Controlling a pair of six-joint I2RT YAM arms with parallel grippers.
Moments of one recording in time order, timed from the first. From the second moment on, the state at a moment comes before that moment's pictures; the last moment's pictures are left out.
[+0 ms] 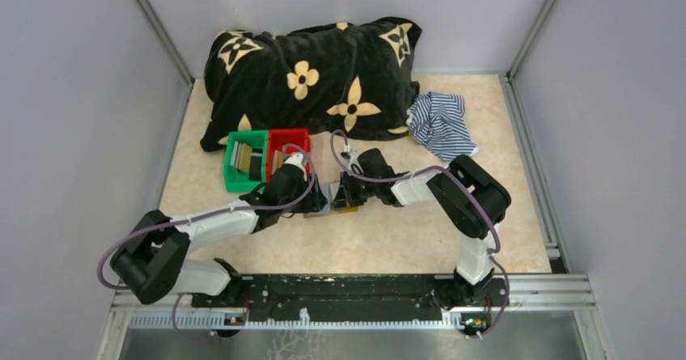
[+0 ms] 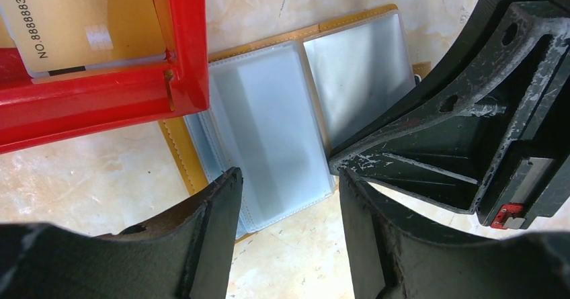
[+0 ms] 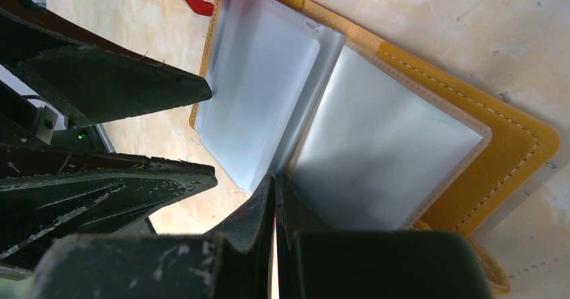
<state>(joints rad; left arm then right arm) -0.71 1.33 0.54 0.07 -0.10 -0.63 0.72 1.85 0.82 0.32 -0.49 0.55</state>
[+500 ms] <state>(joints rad) -0.71 1.33 0.54 0.07 -0.12 -0.62 0.72 1.86 0.82 0.34 -0.50 0.57</state>
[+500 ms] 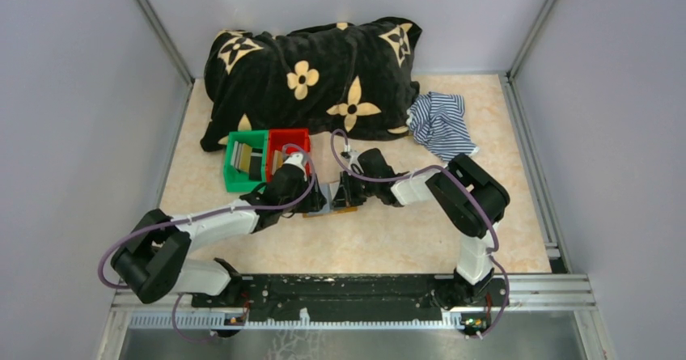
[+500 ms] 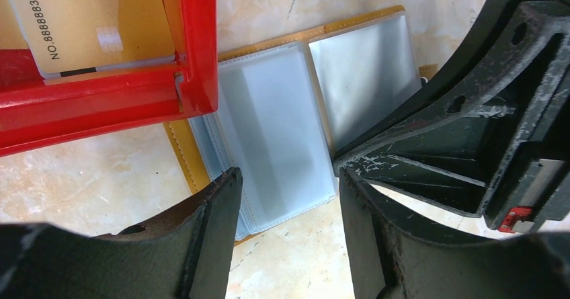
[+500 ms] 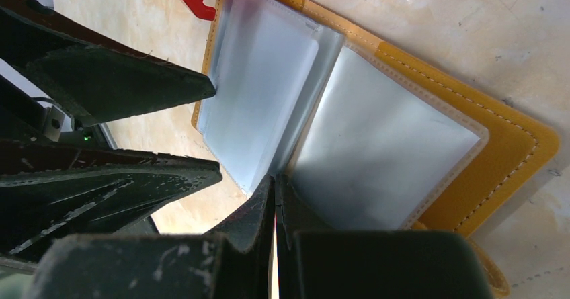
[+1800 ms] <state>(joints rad) -0.70 1.40 0.55 0.23 0.10 -0.67 0.71 1.88 0.81 0.39 -0.54 0.60</state>
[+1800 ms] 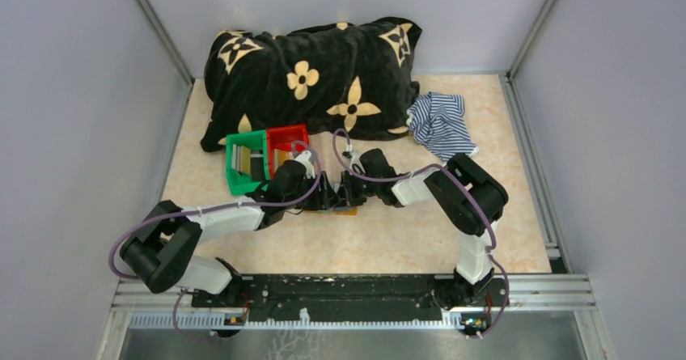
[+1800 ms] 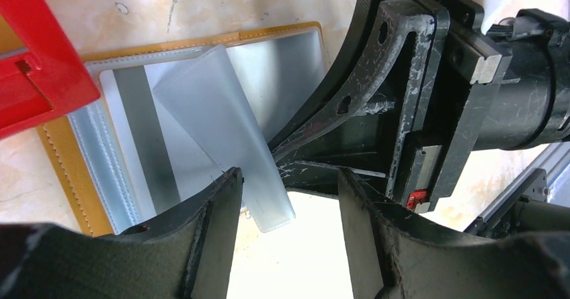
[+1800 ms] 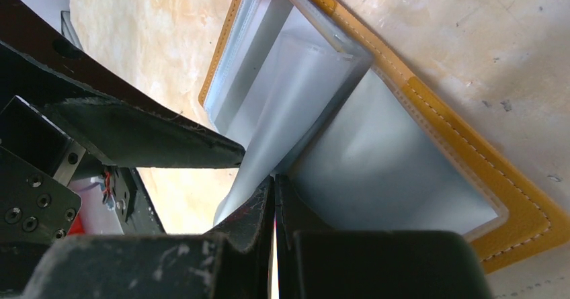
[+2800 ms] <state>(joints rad) -0.71 1.53 0.58 0.34 0.19 -0.68 0.64 1.55 0.71 0.19 -0.39 0.57</state>
